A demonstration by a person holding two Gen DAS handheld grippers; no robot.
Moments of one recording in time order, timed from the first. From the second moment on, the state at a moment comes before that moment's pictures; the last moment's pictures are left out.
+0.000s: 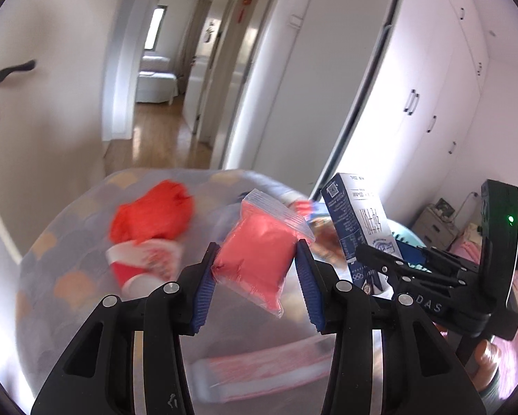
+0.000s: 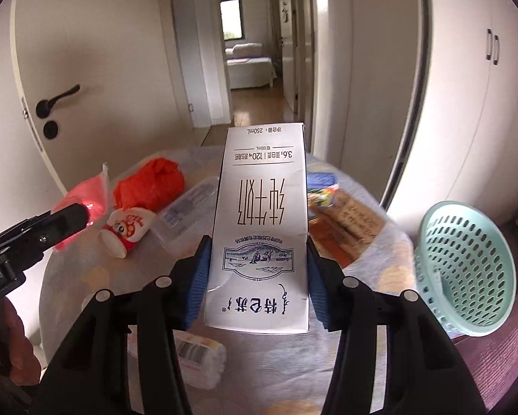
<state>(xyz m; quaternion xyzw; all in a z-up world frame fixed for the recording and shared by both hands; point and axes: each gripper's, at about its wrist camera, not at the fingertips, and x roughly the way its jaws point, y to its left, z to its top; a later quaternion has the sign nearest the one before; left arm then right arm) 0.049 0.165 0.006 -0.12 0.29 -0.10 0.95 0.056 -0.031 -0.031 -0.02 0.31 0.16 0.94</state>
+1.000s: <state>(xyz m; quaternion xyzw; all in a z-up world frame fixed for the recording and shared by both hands) 0.193 -0.137 -0.022 -0.04 0.35 -0.29 0.89 0.135 -0.300 -0.083 0.11 0.36 -0.10 0.92</state>
